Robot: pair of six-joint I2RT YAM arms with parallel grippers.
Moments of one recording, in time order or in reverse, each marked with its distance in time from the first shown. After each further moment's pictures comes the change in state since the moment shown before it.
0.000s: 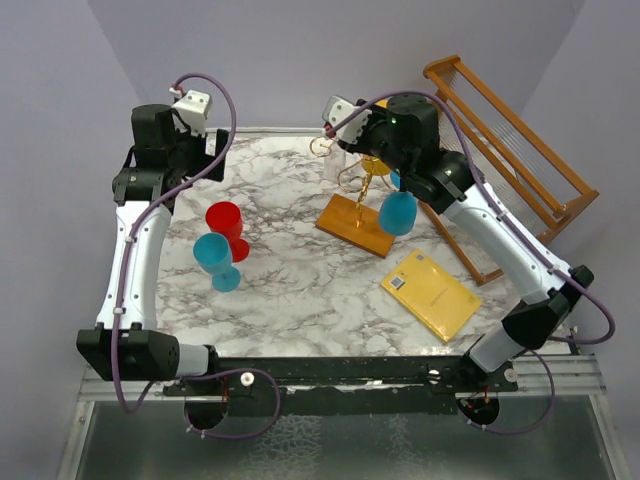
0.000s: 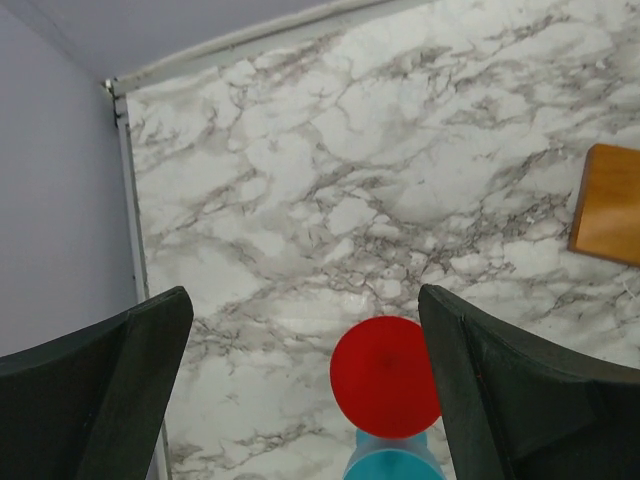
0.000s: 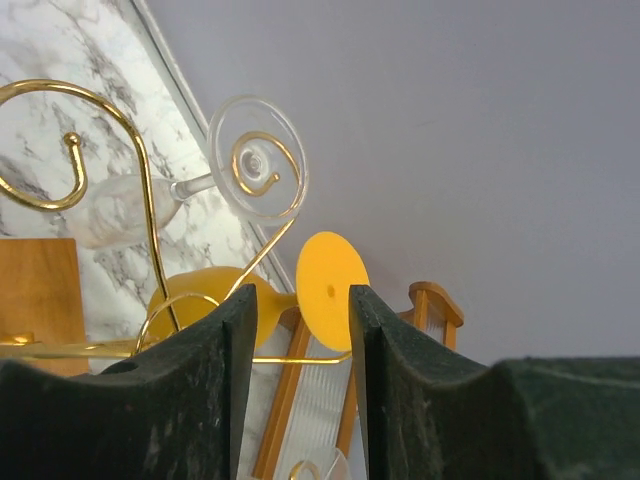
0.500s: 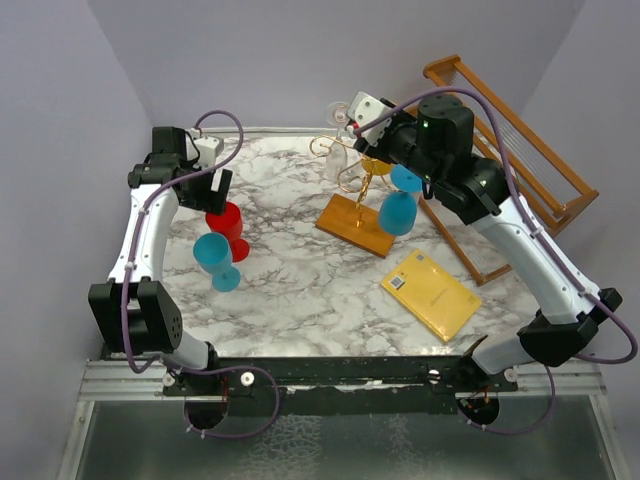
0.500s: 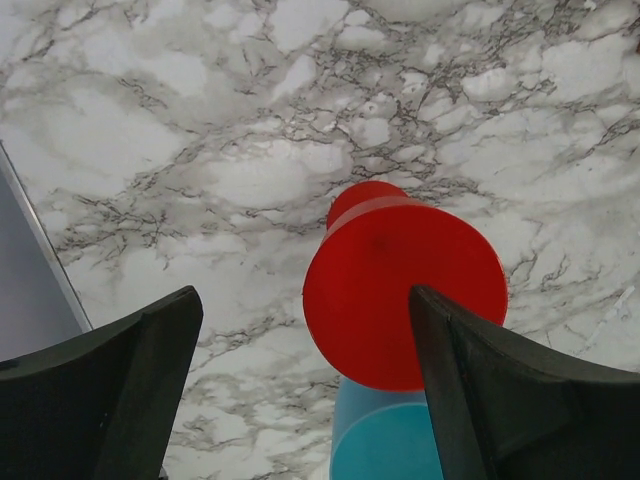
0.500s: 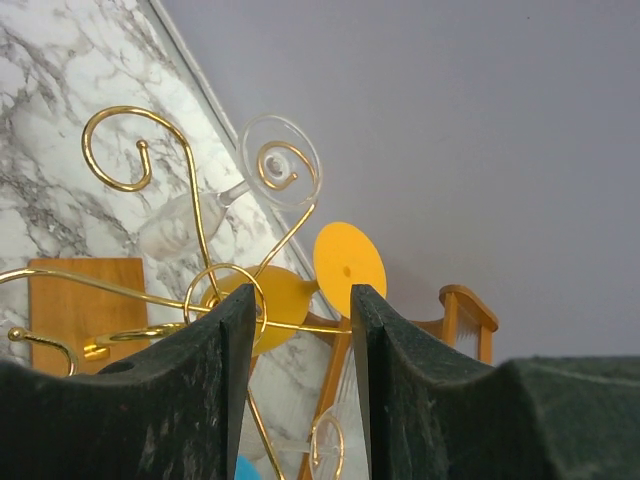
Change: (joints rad) left arm 0.076 0.166 -0.105 -0.235 0.084 0.091; right arm -0.015 -0.148 -0.023 -0.077 -0.118 0.122
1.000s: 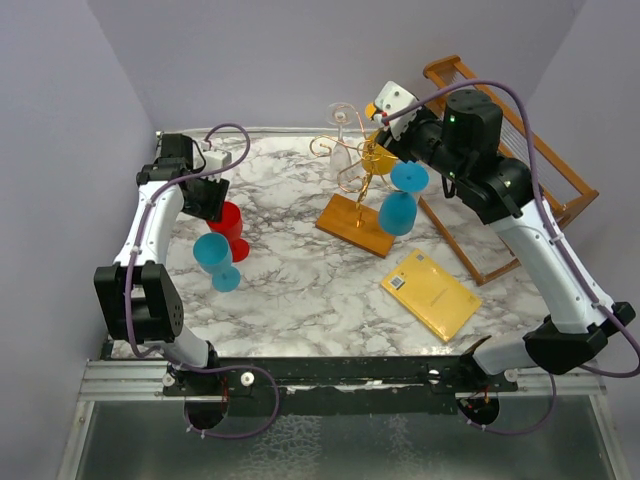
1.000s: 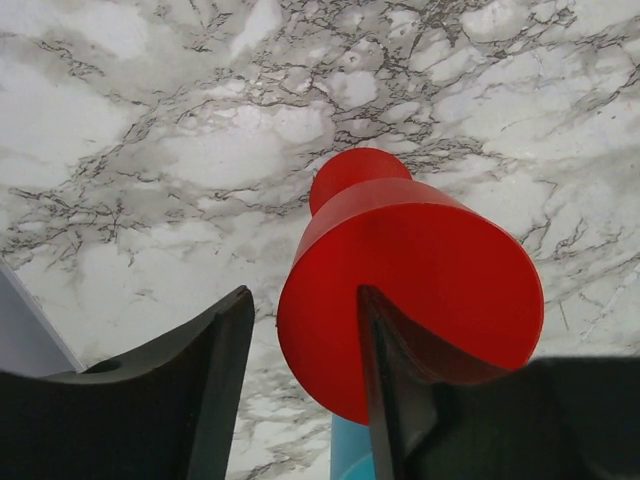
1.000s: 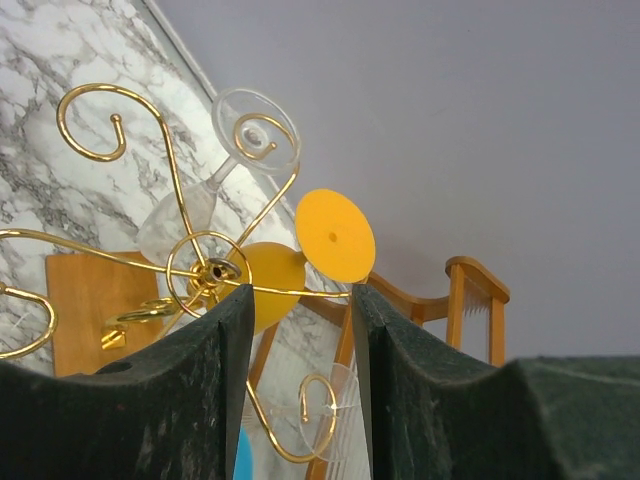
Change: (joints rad) left arm 0.000 0.071 -0.043 -0.031 0.022 0.064; right arm -0.081 -0.047 0.003 -0.055 -0.100 0.087
